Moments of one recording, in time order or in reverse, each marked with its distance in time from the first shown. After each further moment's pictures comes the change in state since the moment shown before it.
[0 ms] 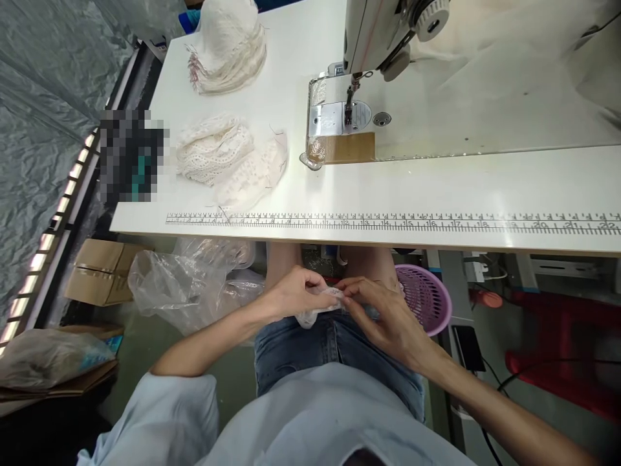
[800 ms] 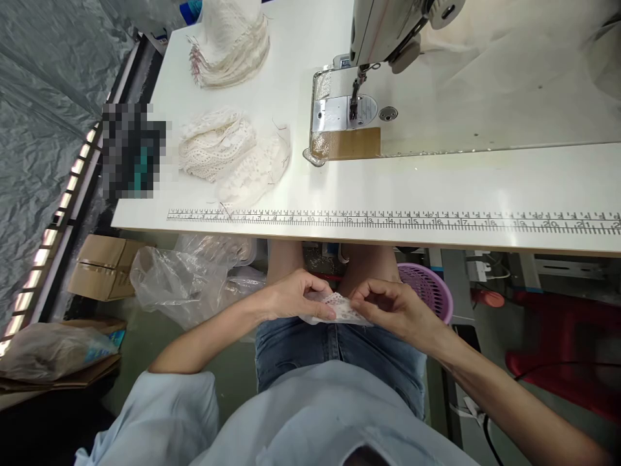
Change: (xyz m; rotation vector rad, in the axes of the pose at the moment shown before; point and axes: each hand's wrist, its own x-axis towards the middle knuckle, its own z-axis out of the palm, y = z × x) left_hand -0.002 -0.009 -0.014 -0.092 -0.292 0.074; right_hand 0.004 0.006 -0.017 0.469 -0.245 0.352
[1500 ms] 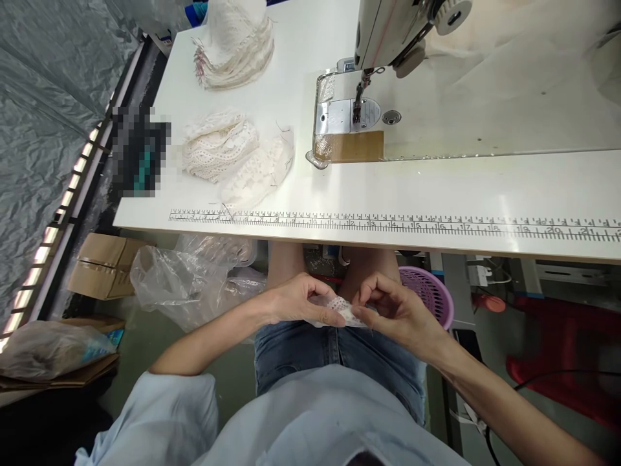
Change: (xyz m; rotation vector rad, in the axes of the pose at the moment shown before) left_hand 0.002 0.002 0.006 -0.050 0.017 -0.043; right_hand -0.002 0.005 0.005 0.072 0.115 -0.084
